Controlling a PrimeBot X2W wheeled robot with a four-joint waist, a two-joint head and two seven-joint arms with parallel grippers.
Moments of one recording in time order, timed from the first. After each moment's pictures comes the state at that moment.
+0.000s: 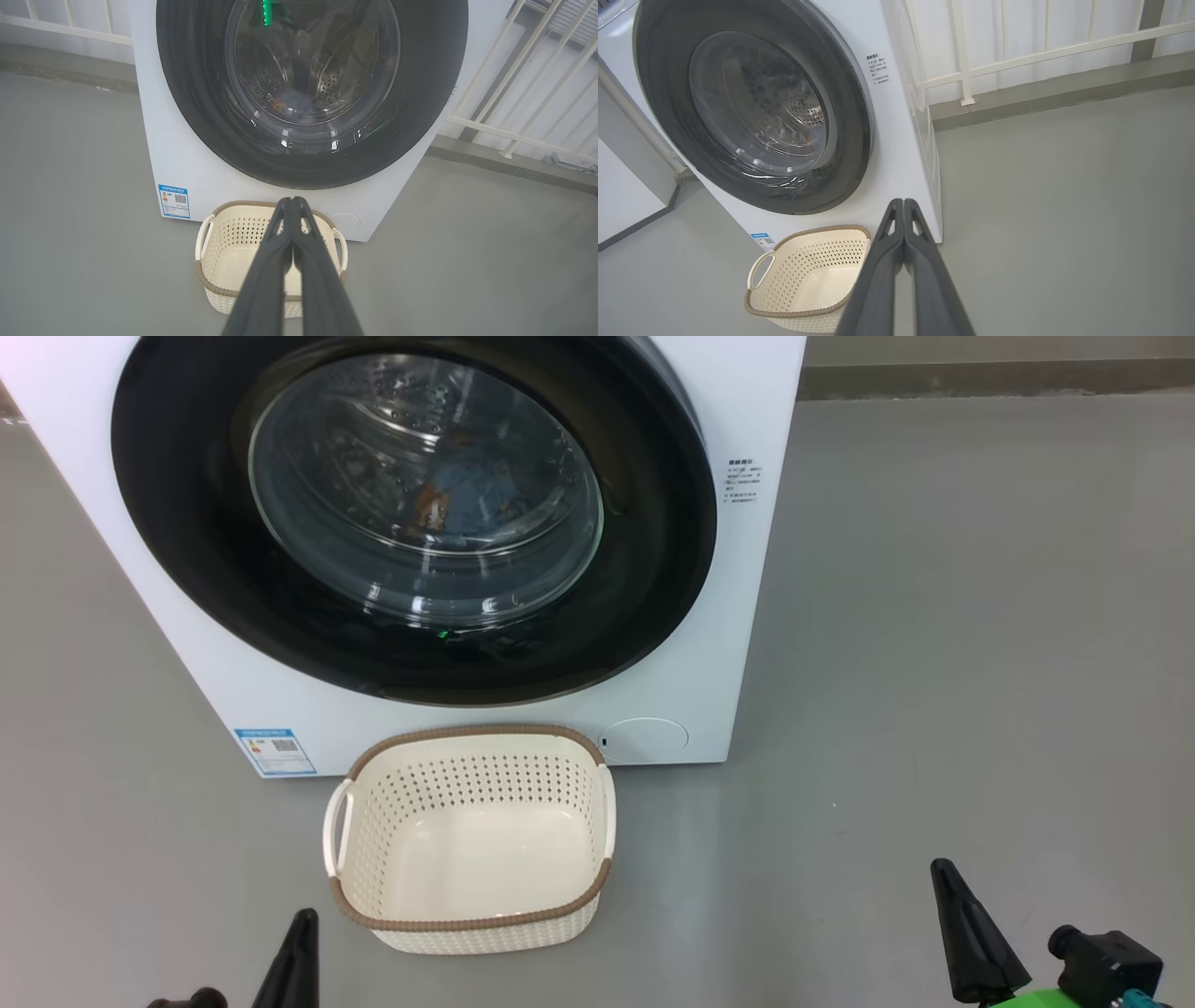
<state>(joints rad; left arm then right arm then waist) 0.11 0.09 -0.09 0.13 -0.40 -0.13 -0.23 0.07 -0.04 -0.04 0.16 0.31 0.14 -0.24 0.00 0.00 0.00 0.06</state>
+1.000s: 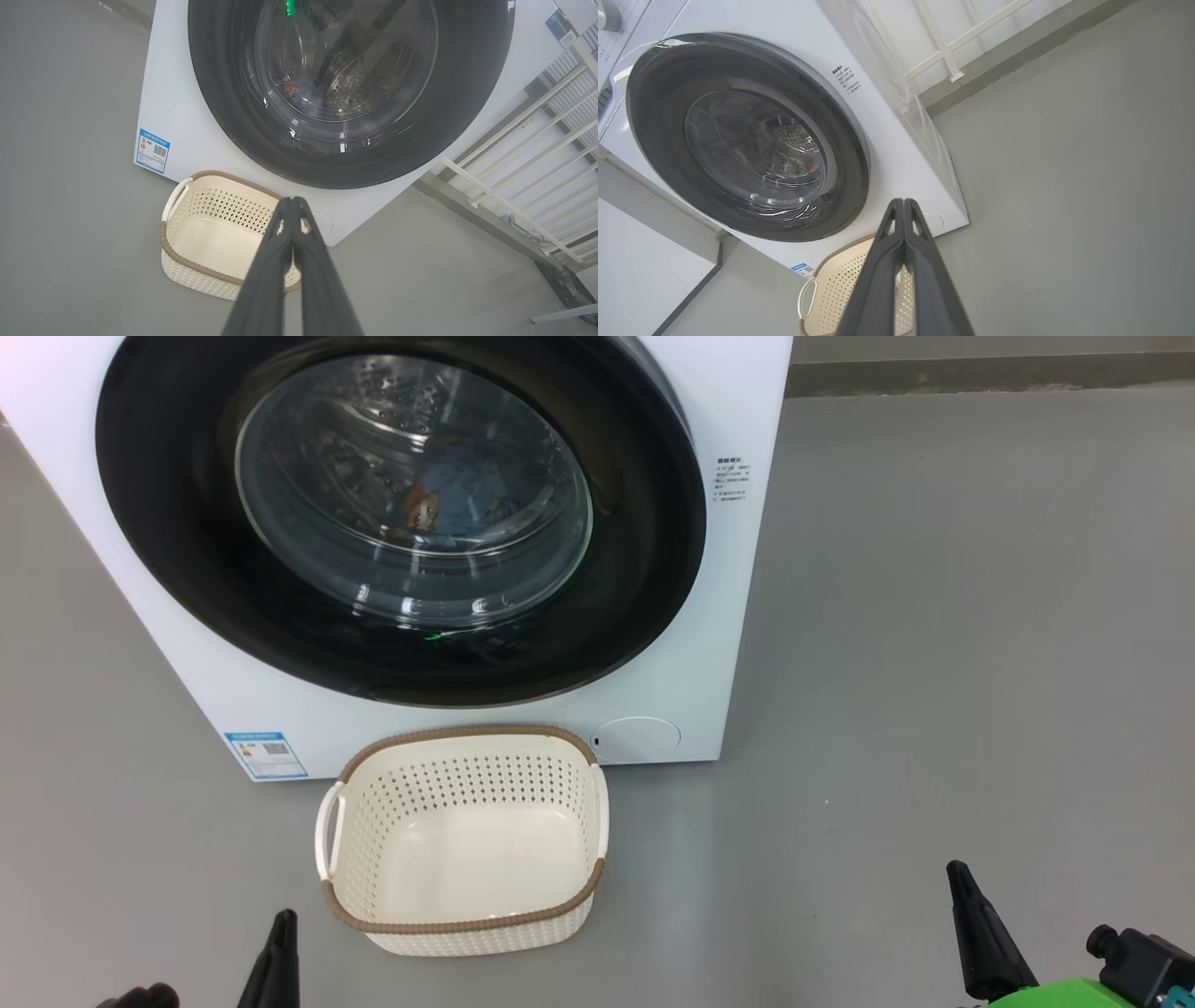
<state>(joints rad) 0.08 0.09 -0.06 0.16 -0.72 -0.13 -0.16 0.06 -0.05 -0.05 0.18 0.64 0.14 -0.16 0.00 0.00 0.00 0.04</state>
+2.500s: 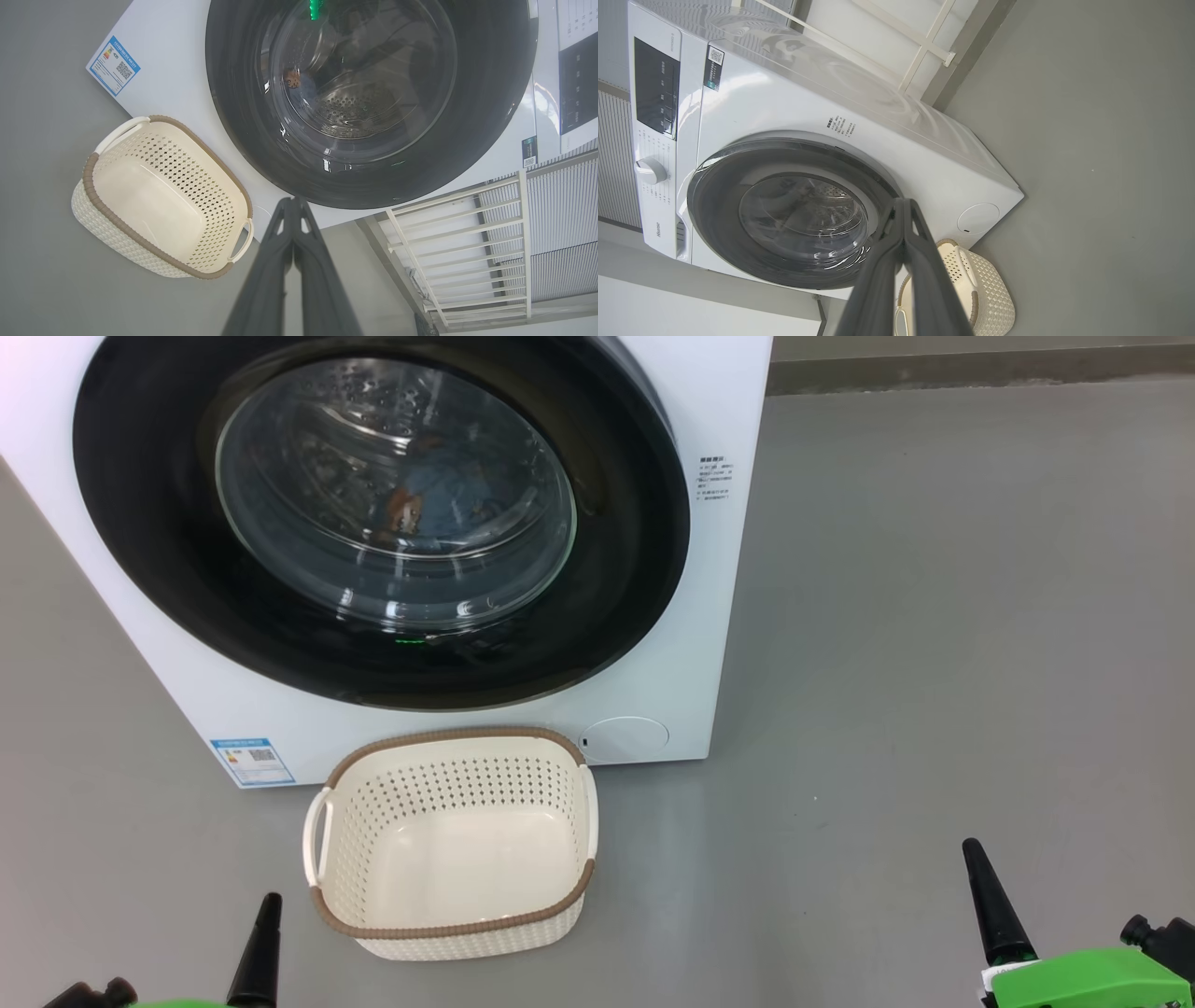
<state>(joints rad) 0.01 0.08 -0.01 0.21 -1.18 -0.13 -0.03 0.00 -0.05 -0.08 0.23 1.14 0.14 -0.03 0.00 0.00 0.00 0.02</state>
